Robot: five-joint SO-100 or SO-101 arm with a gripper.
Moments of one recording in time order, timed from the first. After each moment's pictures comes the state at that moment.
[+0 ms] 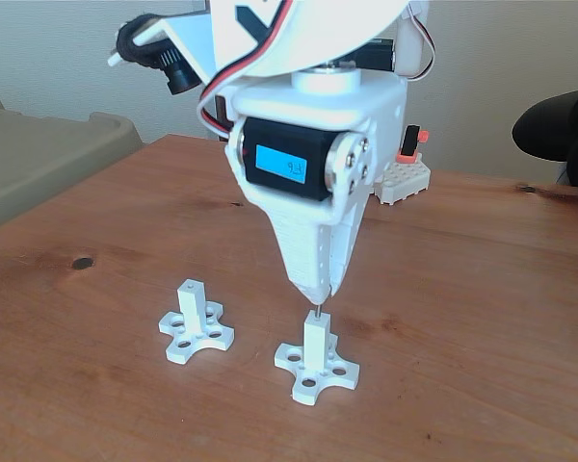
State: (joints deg) arm -9.8 83.0 87.2 79.2 13.9
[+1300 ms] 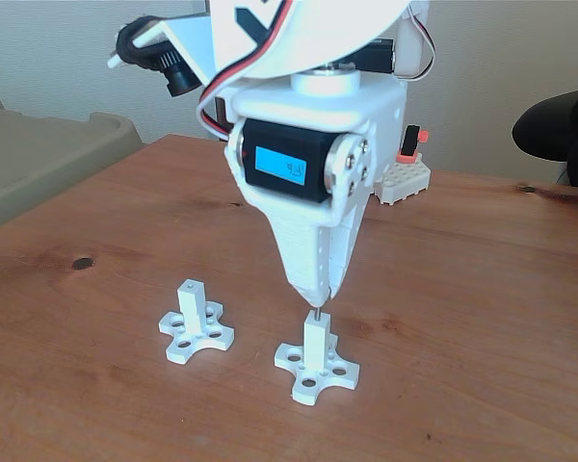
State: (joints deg) arm -9.8 83.0 87.5 78.4 13.9
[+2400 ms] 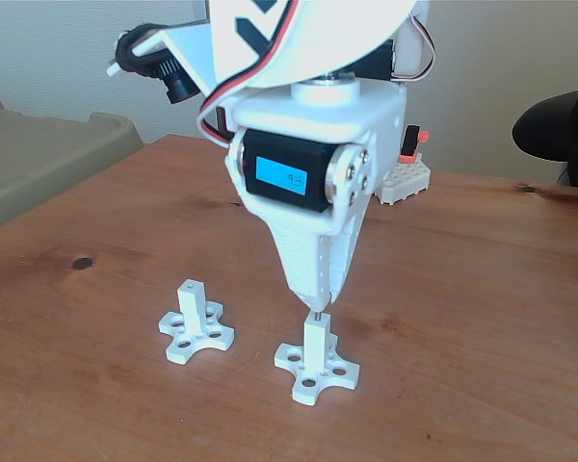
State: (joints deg) arm -9.8 81.9 87.7 77.3 13.5
